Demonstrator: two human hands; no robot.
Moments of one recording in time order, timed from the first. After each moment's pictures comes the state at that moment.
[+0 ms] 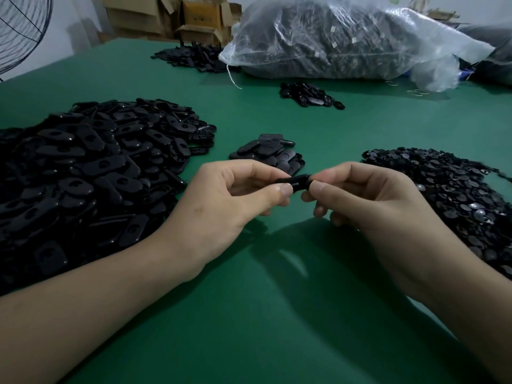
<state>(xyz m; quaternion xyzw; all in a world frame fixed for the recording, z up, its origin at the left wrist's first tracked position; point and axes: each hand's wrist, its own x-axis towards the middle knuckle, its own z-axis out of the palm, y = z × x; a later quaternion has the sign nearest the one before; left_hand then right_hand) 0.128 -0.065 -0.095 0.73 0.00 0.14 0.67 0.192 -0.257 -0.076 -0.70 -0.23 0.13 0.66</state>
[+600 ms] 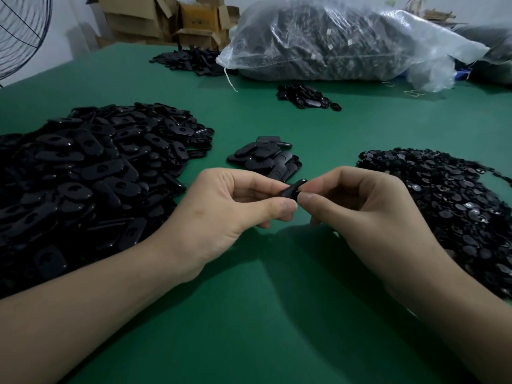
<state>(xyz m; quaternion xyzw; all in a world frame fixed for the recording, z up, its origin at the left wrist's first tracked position) 0.125 -0.068 -0.090 0.72 0.01 0.10 0.69 0.190 -0.256 -0.083 -0.77 -0.26 0.04 0.58</state>
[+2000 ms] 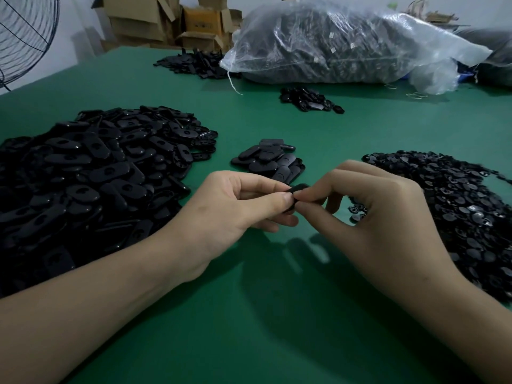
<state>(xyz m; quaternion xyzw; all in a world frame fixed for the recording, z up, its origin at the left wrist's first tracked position) 0.128 -0.066 -0.089 0.71 0.02 0.06 0.71 0.180 -0.257 -0.073 -0.83 -0.39 -0.18 0.36</state>
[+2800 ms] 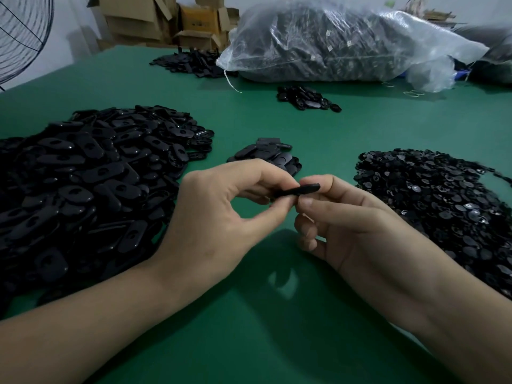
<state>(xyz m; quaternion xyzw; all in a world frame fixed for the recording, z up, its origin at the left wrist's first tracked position) 0.117 -0.077 -0.088 0.83 -0.11 0.35 0.43 0.174 -0.247 -0.079 -0.52 -0.17 0.31 0.78</state>
